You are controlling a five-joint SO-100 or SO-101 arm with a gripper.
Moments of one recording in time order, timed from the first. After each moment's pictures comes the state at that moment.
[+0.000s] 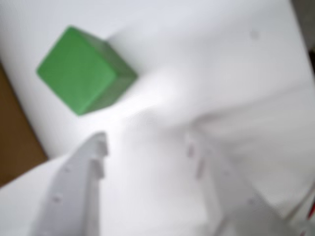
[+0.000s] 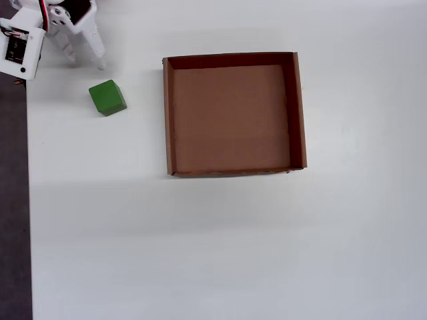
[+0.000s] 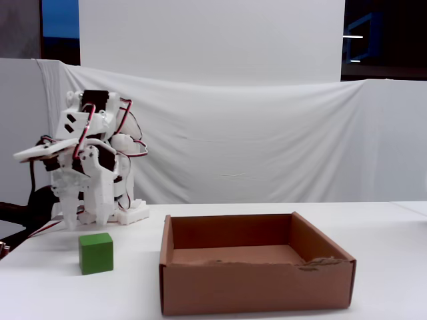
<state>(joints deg) 6.6 182.2 170.6 70.5 -54.8</state>
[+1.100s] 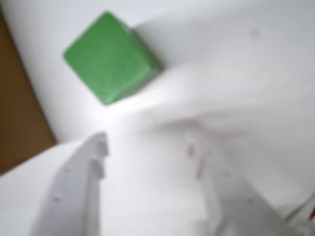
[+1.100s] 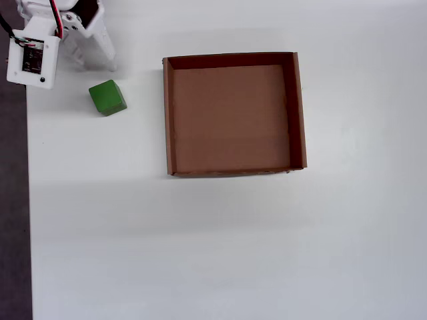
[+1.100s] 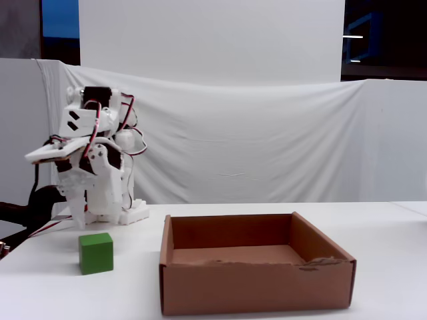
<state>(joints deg) -0.3 172.9 166.0 62.2 -54.8</state>
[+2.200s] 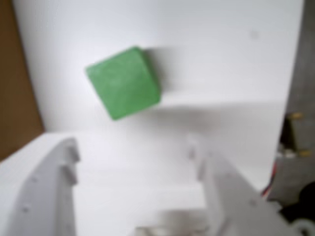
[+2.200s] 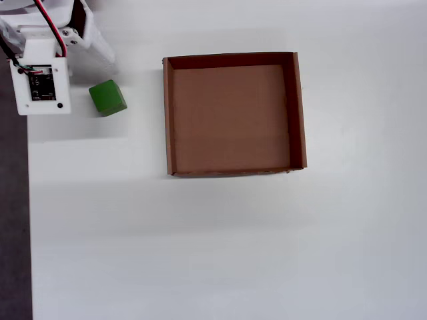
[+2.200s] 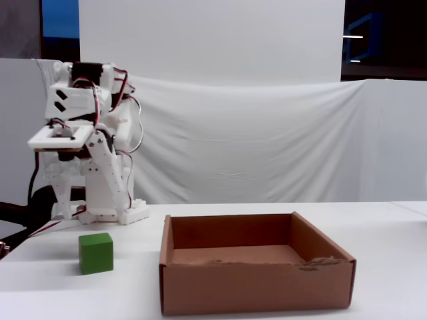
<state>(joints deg) 2.5 144.4 148.3 55.0 -73.3</state>
